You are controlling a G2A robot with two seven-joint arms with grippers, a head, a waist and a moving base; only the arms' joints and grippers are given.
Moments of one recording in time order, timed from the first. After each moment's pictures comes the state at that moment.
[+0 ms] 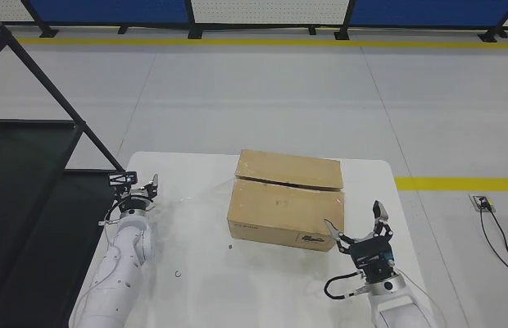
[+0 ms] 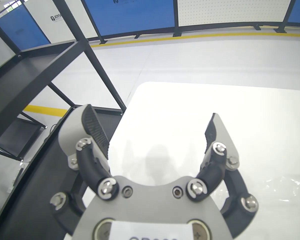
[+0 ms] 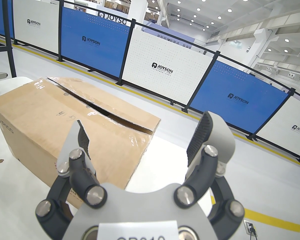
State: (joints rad) left arm 0.66 -1.31 -1.41 -0.69 1.38 0.19 0.25; right arm -1.44 -1.31 1.44 -1.87 -1.68 -0.03 -0.24
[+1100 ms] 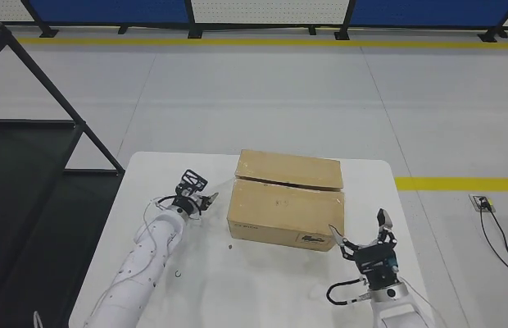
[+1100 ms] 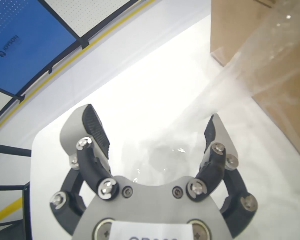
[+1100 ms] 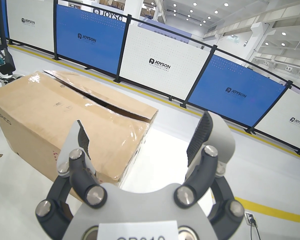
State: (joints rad) left arm 0.58 -1.35 -1.13 -0.66 1.64 -0.15 0.17; right arm -1.48 -1.31 1.46 -1.86 -1.65 0.02 -0.22
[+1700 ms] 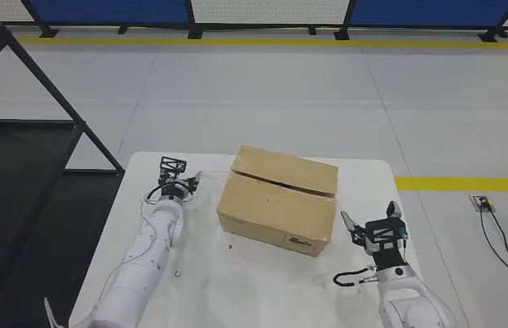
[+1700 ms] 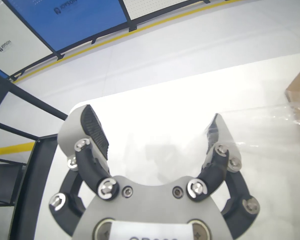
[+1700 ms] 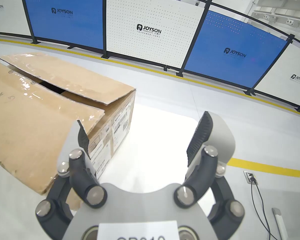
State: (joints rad) left arm 0.46 -1.41 -1.16 -0.48 1.41 0.11 0.20; right arm -1.40 -1.32 1.50 -1.85 -1.53 0.02 0.00
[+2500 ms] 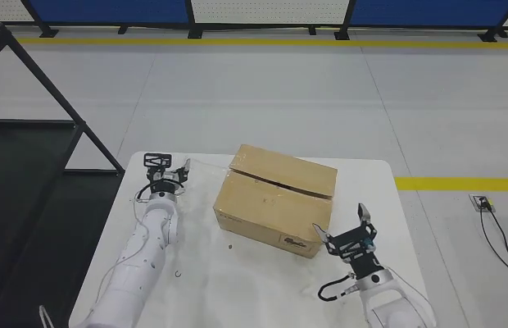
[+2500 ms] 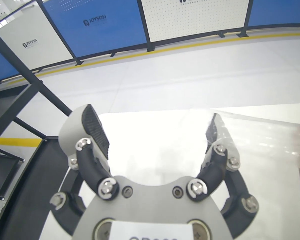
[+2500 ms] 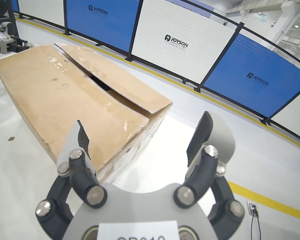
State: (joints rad) left arm 0.51 -1.39 -1.23 -0.57 1.36 0.18 0.32; right arm -1.39 -1.31 1.39 -1.86 -1.67 -0.08 -0.02
